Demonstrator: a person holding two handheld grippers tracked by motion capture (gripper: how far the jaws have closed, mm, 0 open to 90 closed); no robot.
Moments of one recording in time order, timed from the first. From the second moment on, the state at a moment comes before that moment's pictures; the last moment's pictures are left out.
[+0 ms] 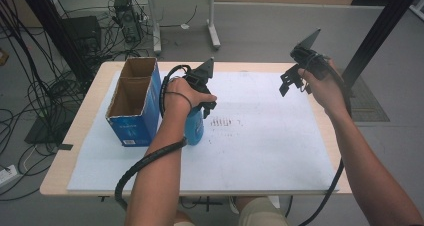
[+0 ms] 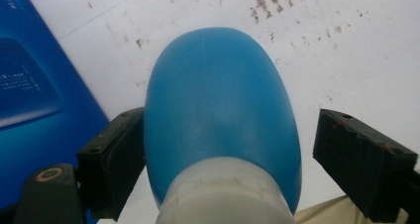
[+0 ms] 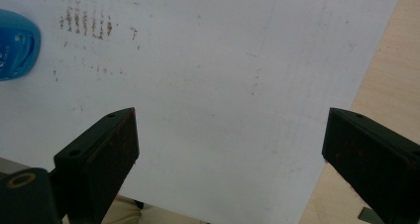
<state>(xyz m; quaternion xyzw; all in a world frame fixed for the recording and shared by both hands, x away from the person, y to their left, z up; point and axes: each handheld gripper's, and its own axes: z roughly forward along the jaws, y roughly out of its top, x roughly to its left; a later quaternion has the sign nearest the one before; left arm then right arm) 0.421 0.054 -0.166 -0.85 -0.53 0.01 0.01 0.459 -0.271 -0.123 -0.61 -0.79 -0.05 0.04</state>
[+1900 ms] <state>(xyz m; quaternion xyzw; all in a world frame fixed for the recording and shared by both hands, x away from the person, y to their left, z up) 0.422 0.056 -0.168 -0.84 -0.54 0.00 0.01 0.462 -0.270 -0.126 -0.61 -0.79 -0.04 0.04</state>
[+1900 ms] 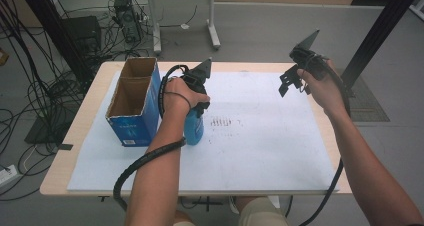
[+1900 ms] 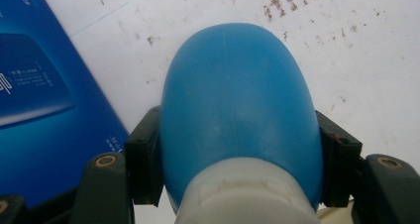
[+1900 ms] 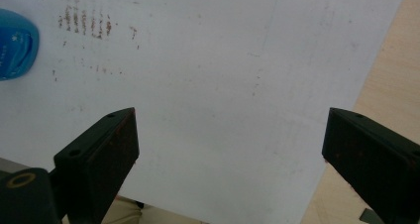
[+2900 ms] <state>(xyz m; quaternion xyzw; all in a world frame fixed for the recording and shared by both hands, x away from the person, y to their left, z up) 0.423 0.058 -0.168 -0.85 -0.53 0.00 0.01 0.462 -0.266 -0.127 -0.61 -0.79 -0.04 0.04</state>
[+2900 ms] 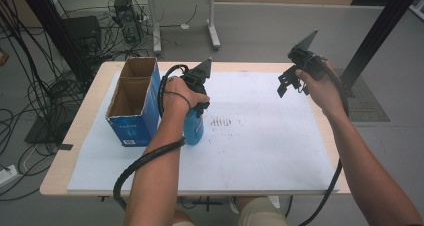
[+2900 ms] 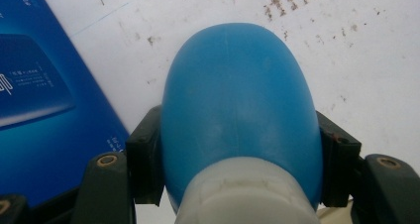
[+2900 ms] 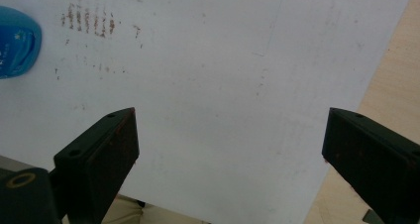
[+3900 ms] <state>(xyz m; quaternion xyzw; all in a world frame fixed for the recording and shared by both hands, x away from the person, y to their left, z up) 0.421 0.059 -0.168 -0.85 -0.53 0.00 0.01 0.462 -0.264 -0.128 -0.61 -0.79 -0.04 0.04</state>
